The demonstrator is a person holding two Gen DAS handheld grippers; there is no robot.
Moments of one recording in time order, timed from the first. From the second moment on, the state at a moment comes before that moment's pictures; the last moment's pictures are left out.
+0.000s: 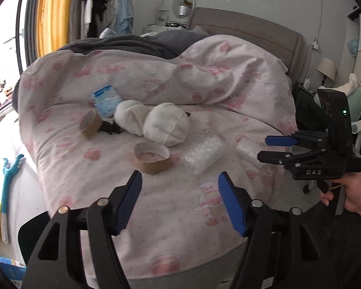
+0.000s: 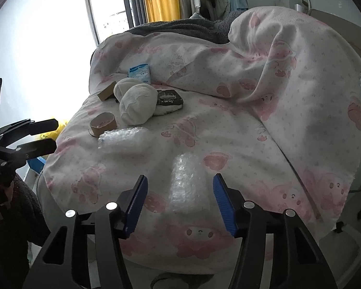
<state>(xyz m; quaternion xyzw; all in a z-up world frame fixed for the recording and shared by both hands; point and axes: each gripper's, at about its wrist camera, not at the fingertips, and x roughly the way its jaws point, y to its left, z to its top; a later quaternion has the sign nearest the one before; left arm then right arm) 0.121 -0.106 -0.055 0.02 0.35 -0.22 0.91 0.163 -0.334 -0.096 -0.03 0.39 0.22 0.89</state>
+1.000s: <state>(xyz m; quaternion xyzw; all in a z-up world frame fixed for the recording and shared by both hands) 0.182 -0.167 -0.095 -0.01 0.39 -0.21 0.90 0.185 -0.363 -0.094 0.01 0.36 0.24 0.90</state>
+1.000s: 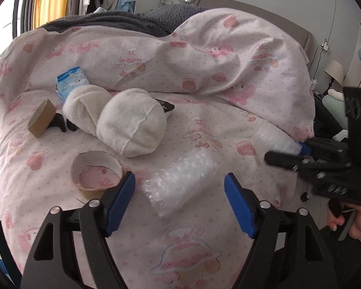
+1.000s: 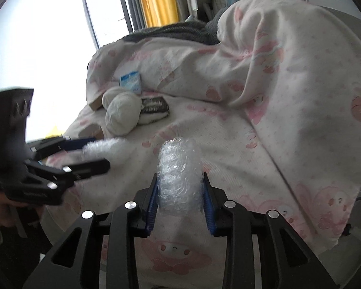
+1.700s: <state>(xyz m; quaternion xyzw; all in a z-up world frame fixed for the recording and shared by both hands) 0.169 -0.125 -0.060 -0.05 0.33 -0.22 0.92 0.193 -0.313 -0.051 0.04 0.33 0.25 0.91</state>
